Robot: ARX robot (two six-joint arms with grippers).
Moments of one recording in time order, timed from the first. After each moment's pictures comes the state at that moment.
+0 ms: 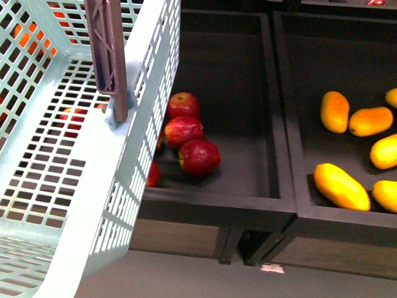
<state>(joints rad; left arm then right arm) -0.26 1.03 0.62 0.20 -0.16 -1.64 0.00 0.00 0.02 0.00 0.00 0.00</state>
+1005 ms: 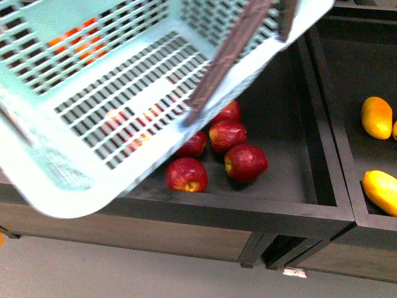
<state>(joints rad) -0.48 1.62 1.23 -0.06 0.11 -1.17 0.00 0.00 0.02 0.00 0.00 0.00</state>
